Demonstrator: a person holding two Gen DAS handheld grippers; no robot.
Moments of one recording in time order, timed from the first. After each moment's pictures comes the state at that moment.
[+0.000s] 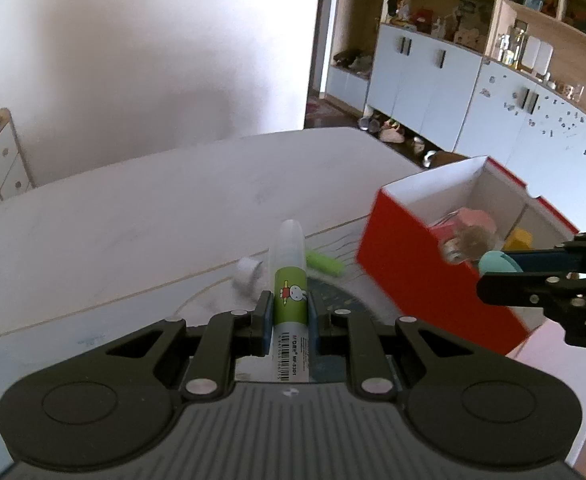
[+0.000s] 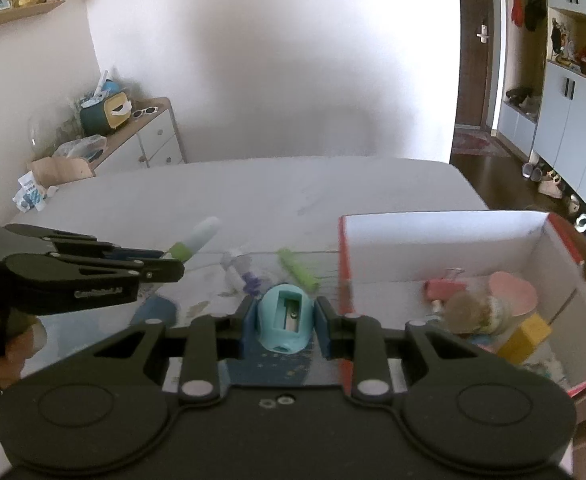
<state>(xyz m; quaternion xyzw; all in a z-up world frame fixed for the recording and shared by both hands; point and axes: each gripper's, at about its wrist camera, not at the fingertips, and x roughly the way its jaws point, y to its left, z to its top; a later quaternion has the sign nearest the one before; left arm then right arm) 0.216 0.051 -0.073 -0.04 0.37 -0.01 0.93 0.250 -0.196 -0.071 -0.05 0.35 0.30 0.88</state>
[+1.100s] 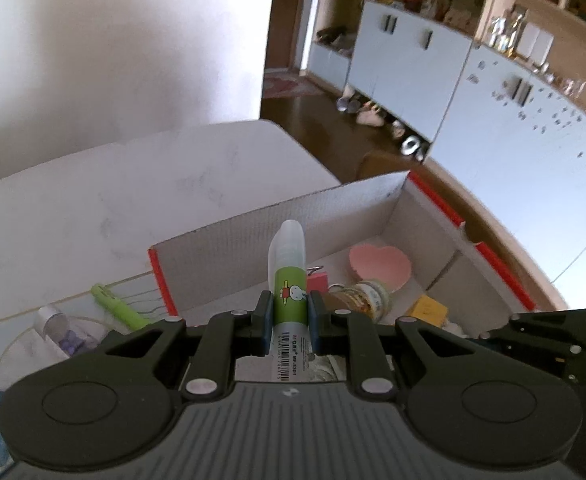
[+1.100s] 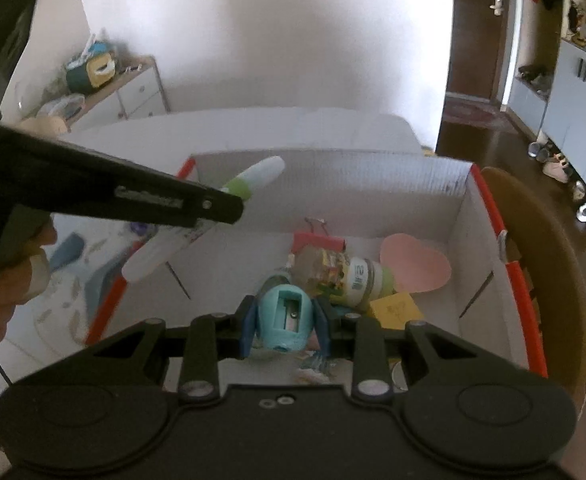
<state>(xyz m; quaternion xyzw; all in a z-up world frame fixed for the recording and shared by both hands) 0.347 -0.134 -0.076 -0.06 0.42 0.00 0.91 0.333 -0.318 -0.114 -0.09 0.41 0.33 0.85</state>
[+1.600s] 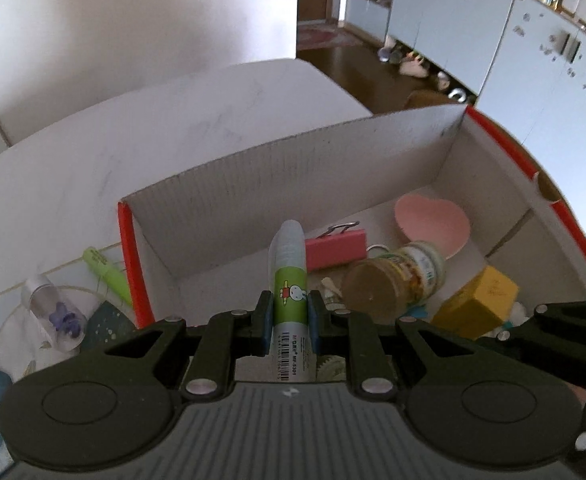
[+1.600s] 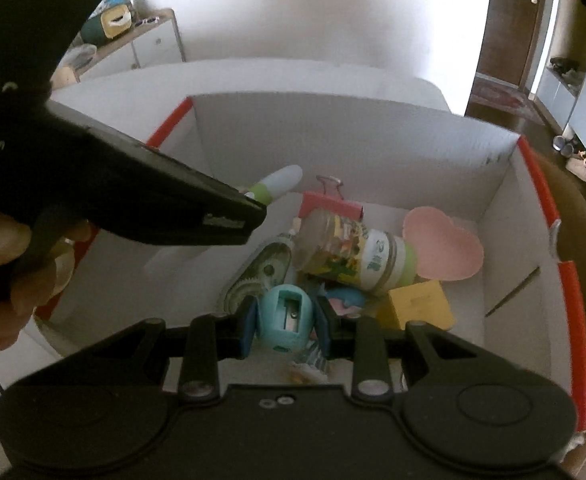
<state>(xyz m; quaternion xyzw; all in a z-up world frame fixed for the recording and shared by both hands) 0.383 -0.154 -0.125 -0.03 0.49 0.06 0.87 0.352 -0.302 -0.148 -0.13 0.44 0.36 0.81</state>
